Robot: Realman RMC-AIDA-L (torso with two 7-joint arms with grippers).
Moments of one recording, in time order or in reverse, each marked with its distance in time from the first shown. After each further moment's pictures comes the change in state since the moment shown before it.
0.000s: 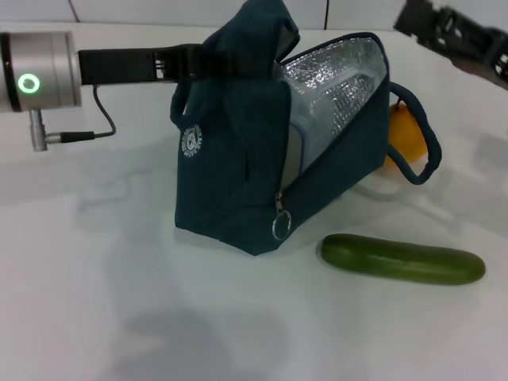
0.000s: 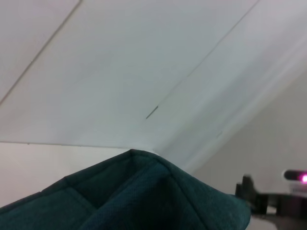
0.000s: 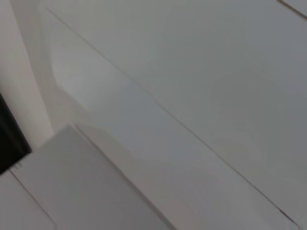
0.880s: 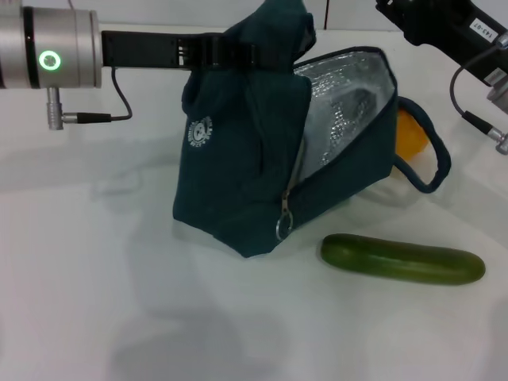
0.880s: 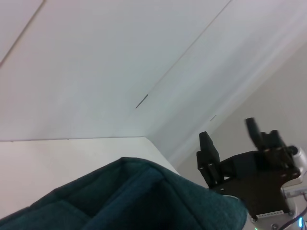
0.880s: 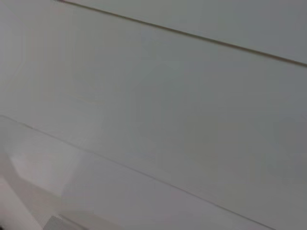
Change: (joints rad) left arm -0.064 -0.006 0.015 0.040 0.053 0.008 -0.046; right arm 0.212 0.066 0.141 0.315 0.093 0.079 0.128
